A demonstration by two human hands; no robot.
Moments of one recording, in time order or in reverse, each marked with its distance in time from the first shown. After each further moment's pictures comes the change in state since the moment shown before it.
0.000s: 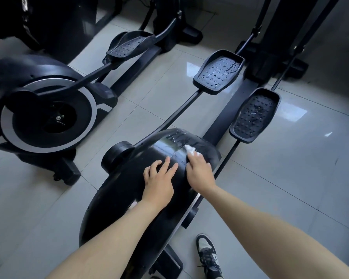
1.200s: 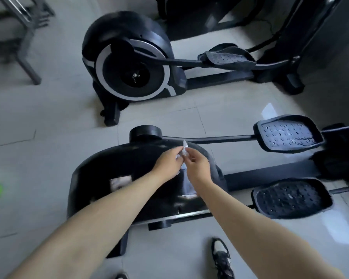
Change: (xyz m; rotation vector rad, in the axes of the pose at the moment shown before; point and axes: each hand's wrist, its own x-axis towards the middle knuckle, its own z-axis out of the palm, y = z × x) left_hand 0.065 0.035 -0.056 -1.033 0.288 -0.637; right_hand 0.079 -0.062 -0.049 0.320 -0.394 -0.158
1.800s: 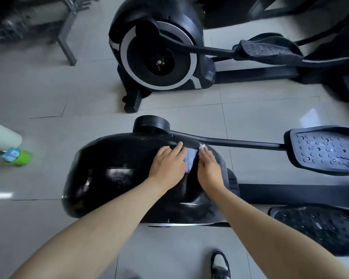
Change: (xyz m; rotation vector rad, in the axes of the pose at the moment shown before) left_hand 0.030 -0.041 0.049 0.980 0.255 0.128; right_hand 0.084 0.076 -0.024 -0.378 -0.218 -0.226
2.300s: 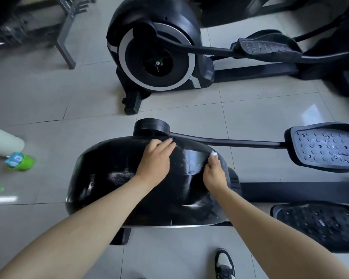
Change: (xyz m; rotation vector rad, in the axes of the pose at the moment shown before) left_hand 0.001 -0.047 -0.006 -0.140 0.163 0.017; right_hand 0.004 0.019 -0.001 0.030 0.019 0.159
